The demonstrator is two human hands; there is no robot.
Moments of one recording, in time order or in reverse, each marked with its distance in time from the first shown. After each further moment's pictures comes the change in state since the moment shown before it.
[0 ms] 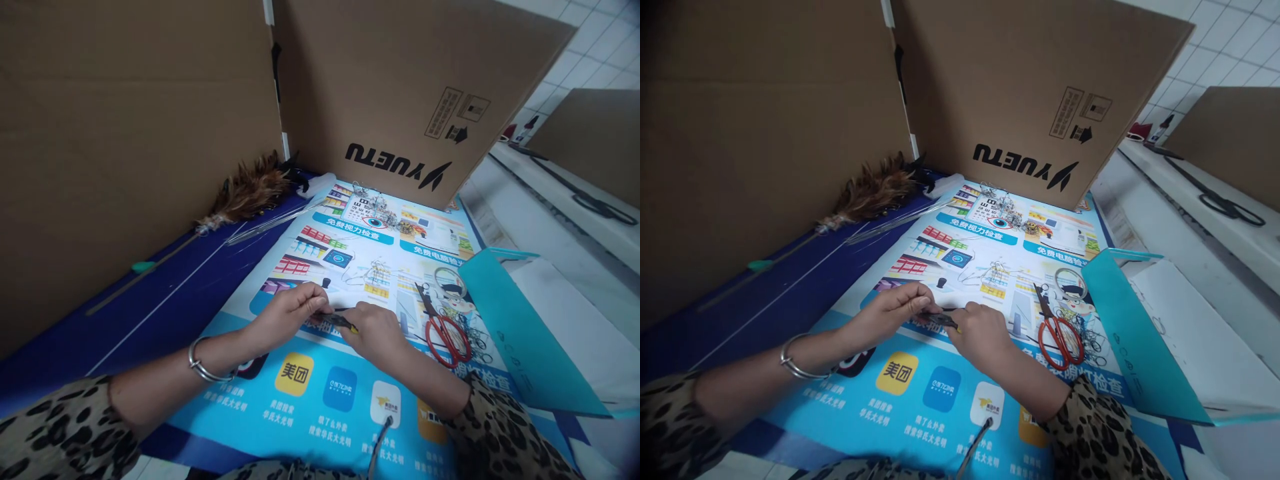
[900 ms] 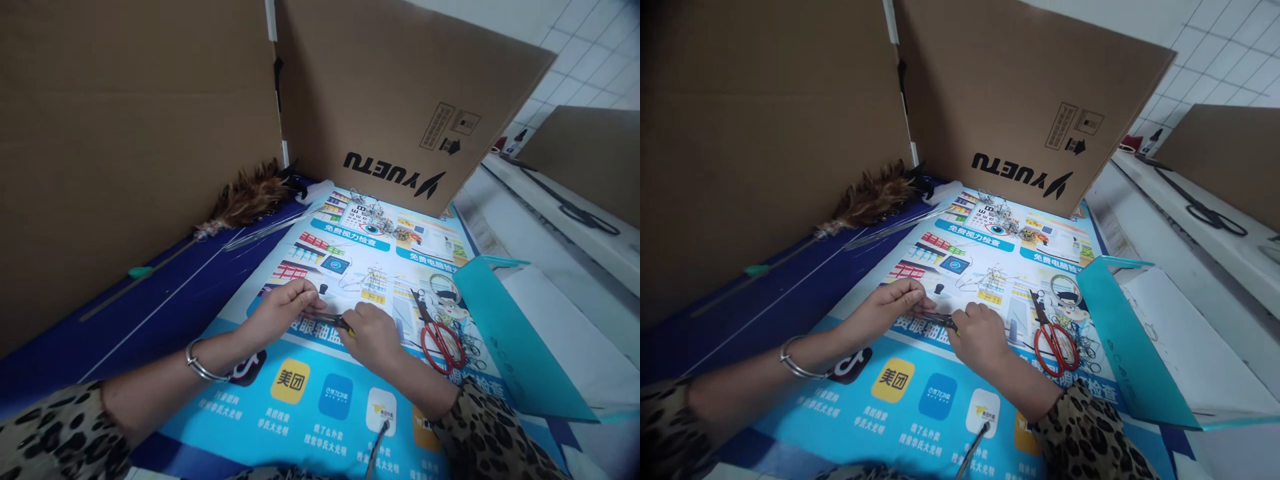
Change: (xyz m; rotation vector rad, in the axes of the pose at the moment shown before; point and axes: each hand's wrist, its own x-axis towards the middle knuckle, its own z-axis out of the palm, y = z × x) left_hand 0.009 -0.004 -0.005 -0.217 0.091 -0.061; right_hand 0.000 0.006 0.016 -0.064 0.189 -0.005
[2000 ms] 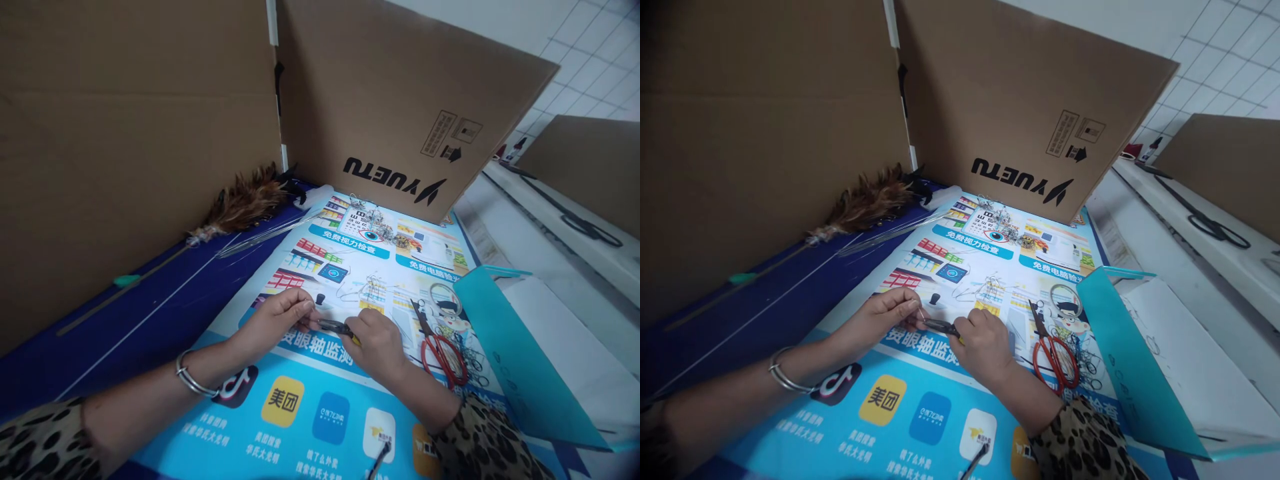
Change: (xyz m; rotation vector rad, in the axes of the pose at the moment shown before) left_hand 0.006 0.000 -0.002 -0.088 -0.014 -0.034; right_hand 0.004 0.020 0.007 0.047 0.143 -0.086
